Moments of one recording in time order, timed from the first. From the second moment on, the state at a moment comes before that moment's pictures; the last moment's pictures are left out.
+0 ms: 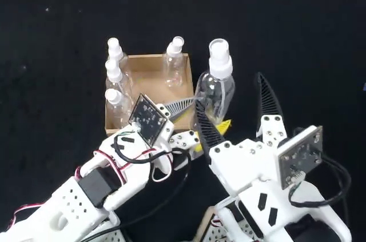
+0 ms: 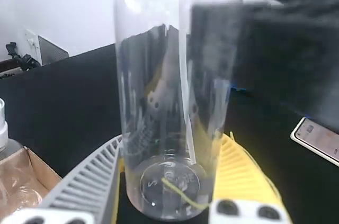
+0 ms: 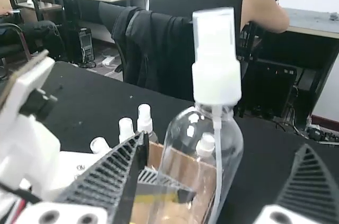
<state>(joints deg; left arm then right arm) 43.6 -69.8 62.5 23.6 3.8 -28.5 -83.3 32.7 68.5 0.5</state>
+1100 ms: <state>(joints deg) 51.4 -69.8 62.5 23.6 -2.2 -28.5 -93.7 34.1 75.4 0.5</state>
